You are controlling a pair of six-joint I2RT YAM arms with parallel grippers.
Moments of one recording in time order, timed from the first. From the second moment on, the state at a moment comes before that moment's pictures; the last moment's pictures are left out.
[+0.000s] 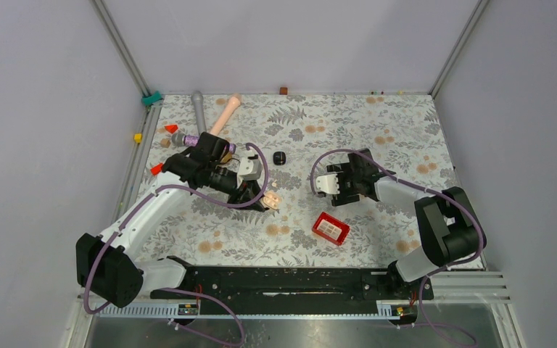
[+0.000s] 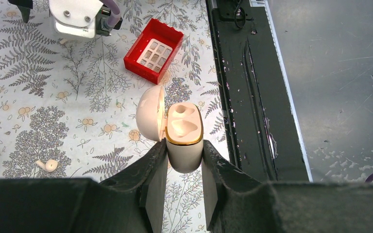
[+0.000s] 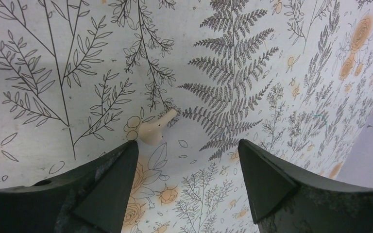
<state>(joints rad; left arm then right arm) -0.44 1.24 1.07 -0.86 1.10 0.82 0.35 1.54 0.73 -0.17 -0.26 -1.40</state>
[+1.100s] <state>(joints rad) -0.43 1.24 1.05 -0.86 1.10 0.82 0.36 1.59 0.78 -0.27 -0.32 -1.49</state>
